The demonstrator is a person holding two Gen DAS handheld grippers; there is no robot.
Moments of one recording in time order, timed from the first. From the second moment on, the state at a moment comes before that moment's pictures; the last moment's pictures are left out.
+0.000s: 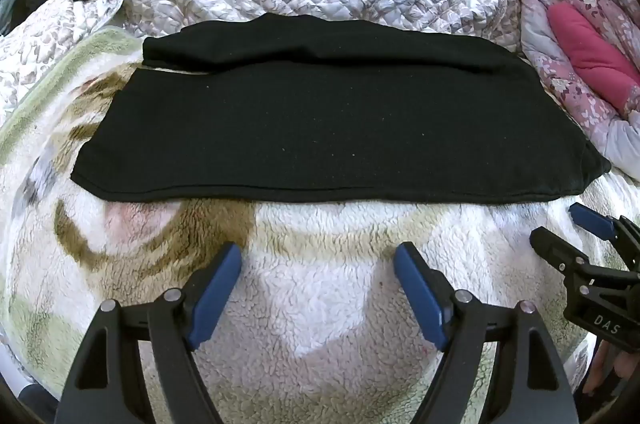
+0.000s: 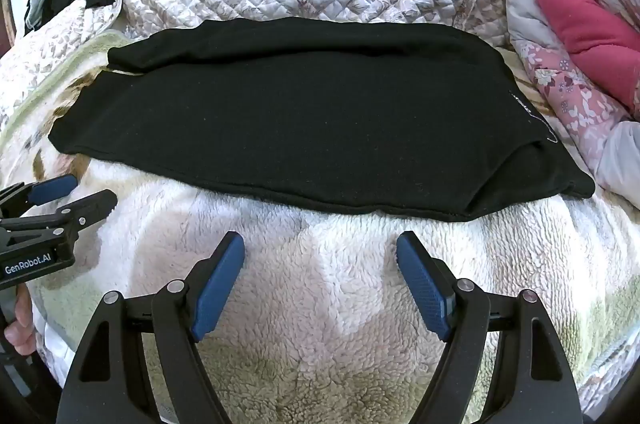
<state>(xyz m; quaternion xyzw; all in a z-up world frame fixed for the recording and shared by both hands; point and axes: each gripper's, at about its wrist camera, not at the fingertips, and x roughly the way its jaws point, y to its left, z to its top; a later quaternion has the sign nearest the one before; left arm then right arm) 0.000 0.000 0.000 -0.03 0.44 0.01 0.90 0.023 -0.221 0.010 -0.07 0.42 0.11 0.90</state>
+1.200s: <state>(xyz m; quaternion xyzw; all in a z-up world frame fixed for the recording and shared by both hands) 0.000 -0.004 -0.004 -0.02 0.44 0.01 0.90 0.026 -0.219 0.010 -0.08 0.43 0.12 0.89</state>
